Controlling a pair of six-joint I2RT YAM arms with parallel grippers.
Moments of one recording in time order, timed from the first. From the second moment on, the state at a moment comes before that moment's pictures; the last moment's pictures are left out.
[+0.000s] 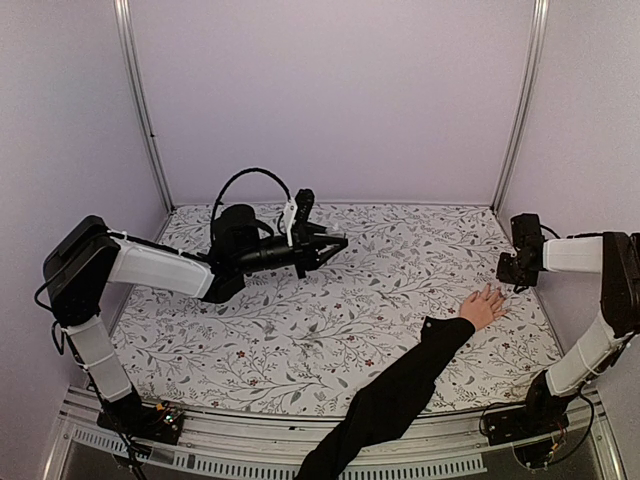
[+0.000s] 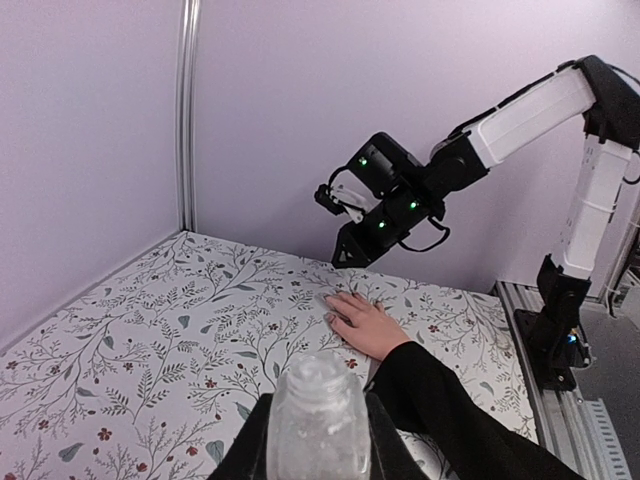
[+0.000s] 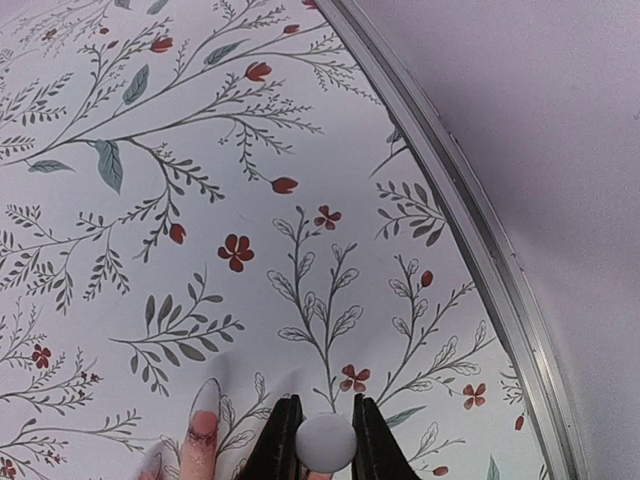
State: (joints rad) left arm -0.76 1.78 0.95 0.88 0.51 -0.12; right arm -0.02 1.55 0.81 -0.21 0.31 0.28
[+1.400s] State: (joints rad) left arm -0.85 1.57 0.72 0.96 0.69 0.02; right arm 0.53 1.24 1.32 -0.36 -0.58 -0.07
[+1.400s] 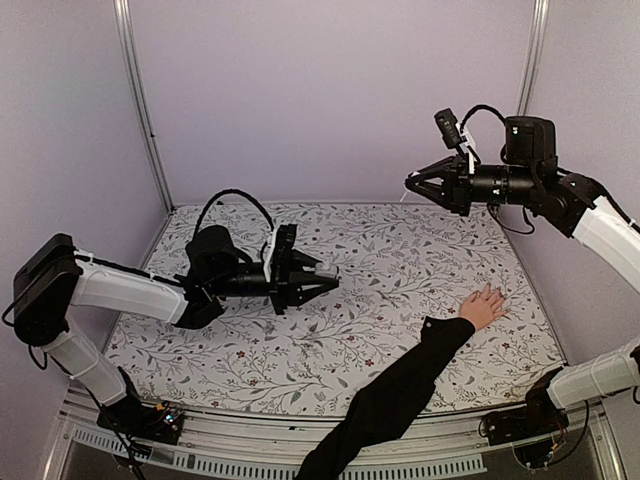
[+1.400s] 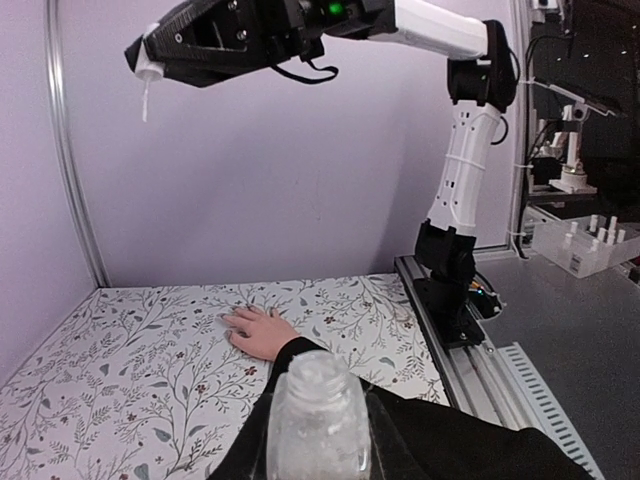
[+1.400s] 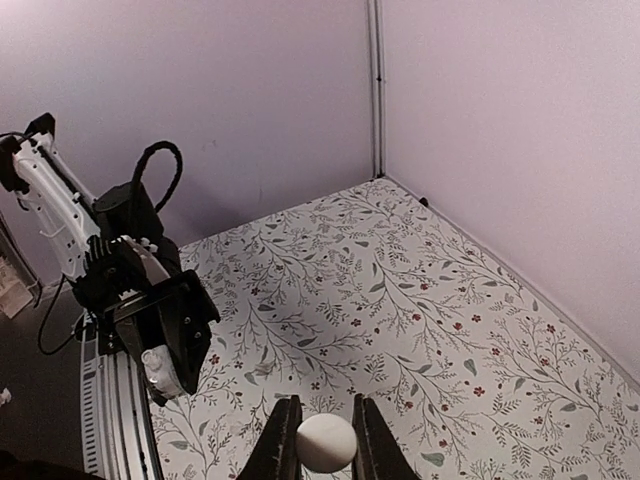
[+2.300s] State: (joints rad) left arm -0.93 1.57 0.72 1.00 0.70 0.07; right arm 0.93 1.38 1.47 -0.58 -0.64 -0.30
